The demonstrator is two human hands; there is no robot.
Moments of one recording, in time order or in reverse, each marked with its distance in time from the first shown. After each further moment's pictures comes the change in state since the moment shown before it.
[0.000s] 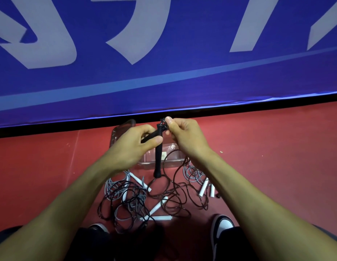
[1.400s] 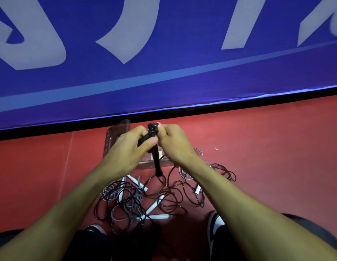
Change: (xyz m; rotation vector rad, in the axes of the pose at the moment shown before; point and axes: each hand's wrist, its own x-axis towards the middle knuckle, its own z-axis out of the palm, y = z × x) left_hand -0.004 0.000 0.018 0.230 0.128 0.033; right_hand -0.005 0.004 0.012 -0.305 -0.002 -0.017
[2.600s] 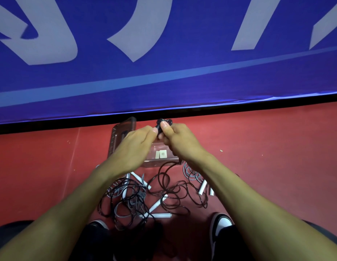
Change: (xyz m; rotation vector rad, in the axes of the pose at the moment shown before) left_hand 0.002 -0.001 -0.003 0.025 0.009 -0.037; right_hand 0.006 0.002 -0.001 0.141 -0.132 0.078
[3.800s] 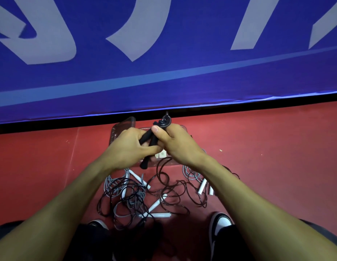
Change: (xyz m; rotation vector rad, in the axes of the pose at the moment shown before) left_hand 0.001 -0.001 -0.014 -0.100 -0.195 -0.130; right_hand -0.007 -0.005 -0.001 -0.147 -0.067 -0.197
